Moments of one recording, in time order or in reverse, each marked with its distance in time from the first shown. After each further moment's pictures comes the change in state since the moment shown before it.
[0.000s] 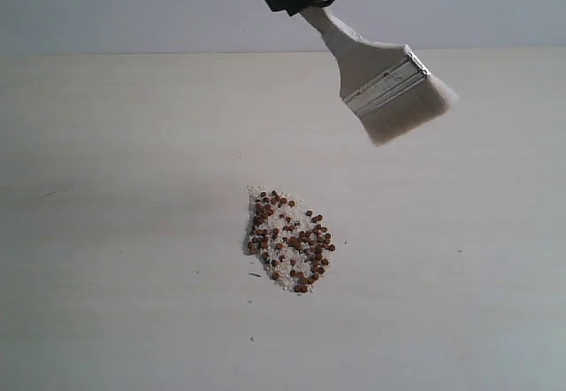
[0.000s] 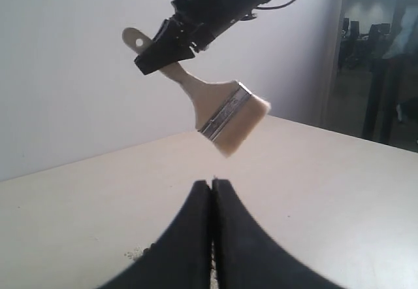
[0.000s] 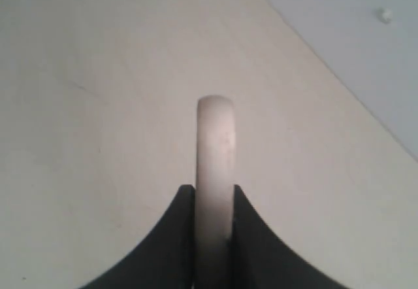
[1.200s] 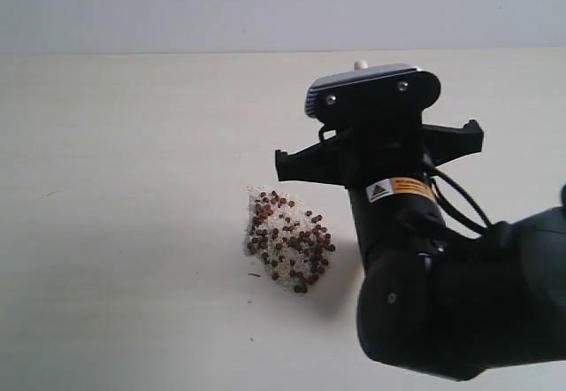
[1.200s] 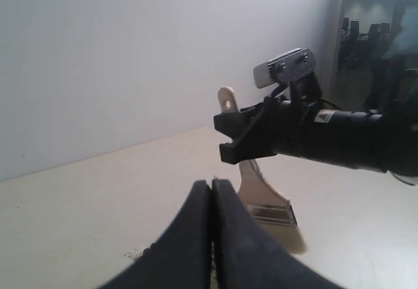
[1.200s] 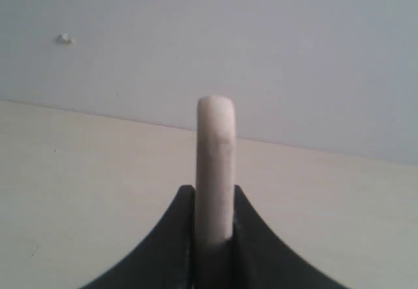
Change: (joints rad) left arm 0.000 0.000 0.000 0.000 0.000 0.000; right arm 0.699 -0.014 0.876 0.381 -1.928 0.461
